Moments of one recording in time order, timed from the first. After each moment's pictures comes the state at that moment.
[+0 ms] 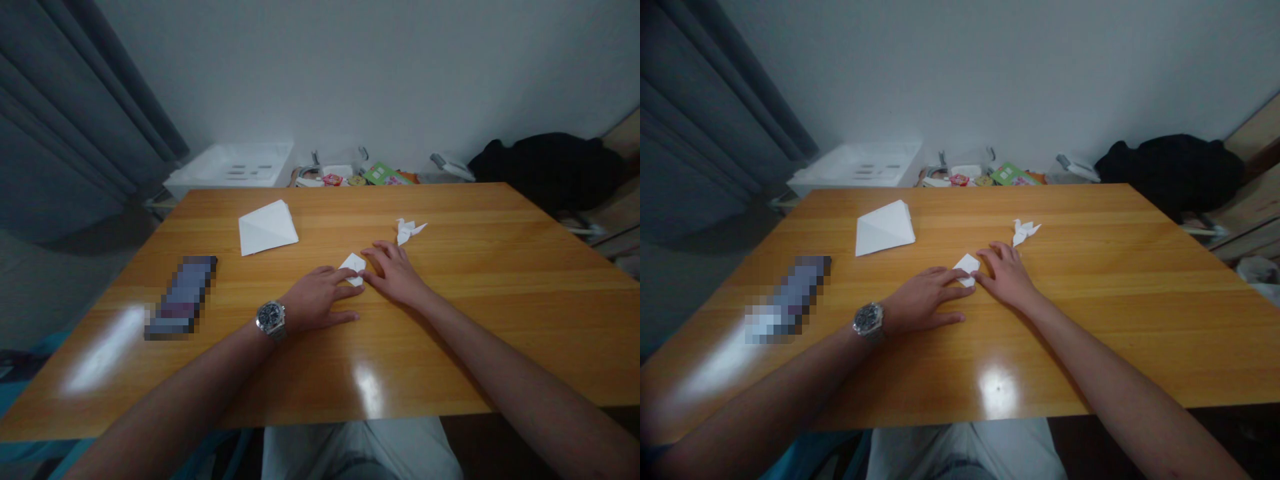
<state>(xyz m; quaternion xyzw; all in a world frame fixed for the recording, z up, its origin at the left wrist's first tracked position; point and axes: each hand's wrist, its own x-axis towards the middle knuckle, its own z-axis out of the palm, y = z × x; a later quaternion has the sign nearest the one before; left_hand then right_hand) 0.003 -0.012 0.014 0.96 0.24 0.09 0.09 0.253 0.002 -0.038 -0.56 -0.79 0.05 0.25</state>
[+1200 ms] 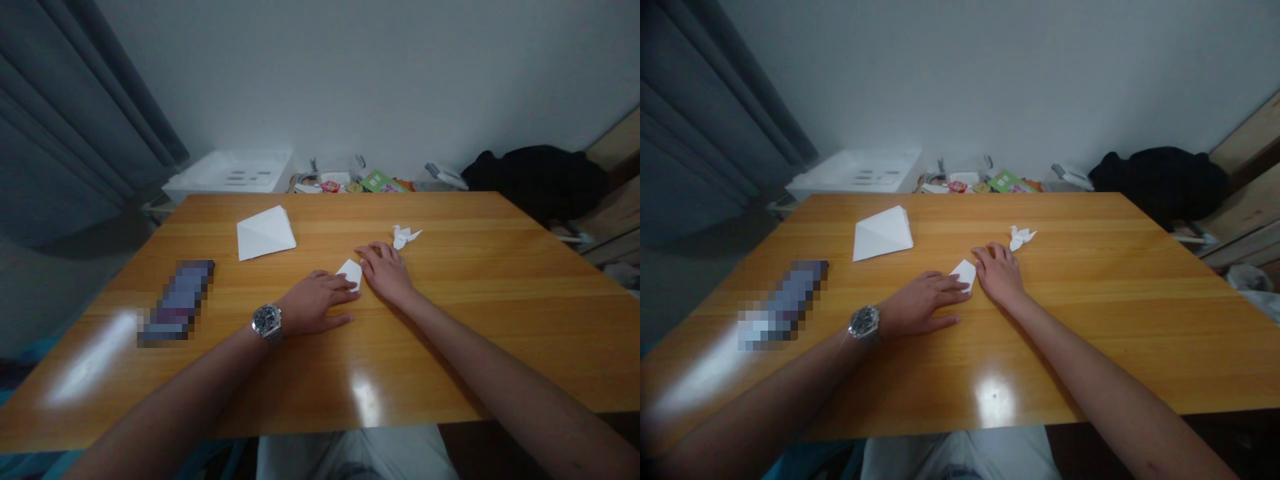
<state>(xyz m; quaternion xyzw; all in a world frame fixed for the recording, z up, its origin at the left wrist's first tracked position) 0.002 -0.008 0.013 0.97 0.22 0.09 0.10 0.235 0.013 -0.034 -0.61 -0.75 -0.02 0.24</state>
